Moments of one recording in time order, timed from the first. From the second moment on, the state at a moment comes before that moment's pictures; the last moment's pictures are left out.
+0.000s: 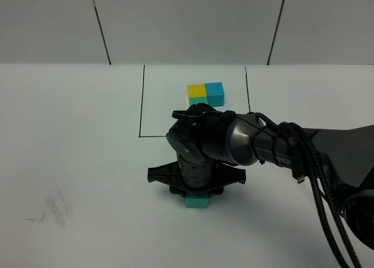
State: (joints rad) left arm 0.01 0.00 -0.51 -0.07 1.07 0.09; right arm 0.81 2.18 -1.52 -0.17 0.85 0.97
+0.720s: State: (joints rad) left arm 0.01 0.00 -0.51 -0.07 1.07 0.09; right arm 0.81 2.19 -1.52 -0.20 0.81 0.97
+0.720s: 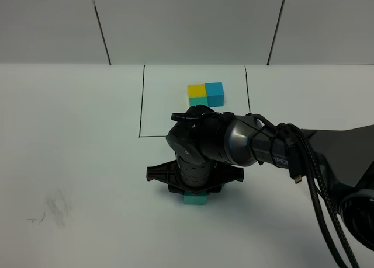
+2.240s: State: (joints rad) left arm 0.01 0.00 -0.51 -0.07 1.07 0.09; right arm 0.81 2.21 -1.53 -0.19 0.81 0.97
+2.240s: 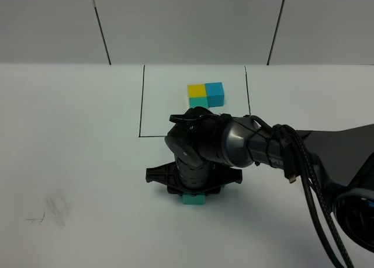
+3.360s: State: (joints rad) left arm 0.01 0.00 -0.51 -0.07 1.07 0.09; right arm 0.81 2.10 -1.64 -0.10 1.01 0.85
